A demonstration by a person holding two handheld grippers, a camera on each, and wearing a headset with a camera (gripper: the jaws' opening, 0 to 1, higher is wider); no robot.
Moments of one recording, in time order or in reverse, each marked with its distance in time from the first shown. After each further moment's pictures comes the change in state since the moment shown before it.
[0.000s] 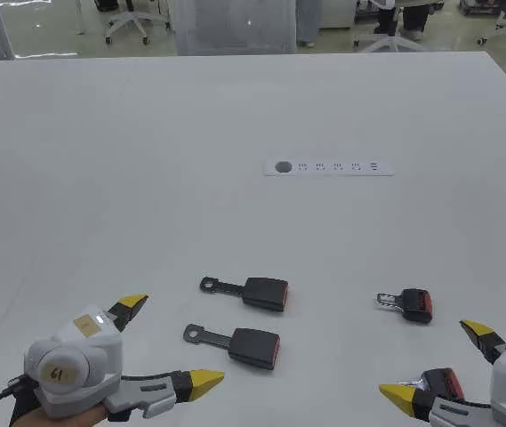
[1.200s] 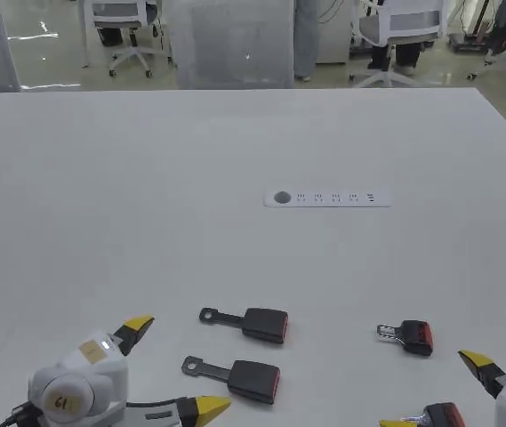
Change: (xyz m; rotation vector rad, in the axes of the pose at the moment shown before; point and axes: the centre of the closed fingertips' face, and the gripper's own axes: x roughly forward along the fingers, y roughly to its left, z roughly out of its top) left arm 0.000 0.001 0.006 -0.001 -0.023 -0.001; right arm 0.000 -0.001 0.004 -0.015 0.000 0.004
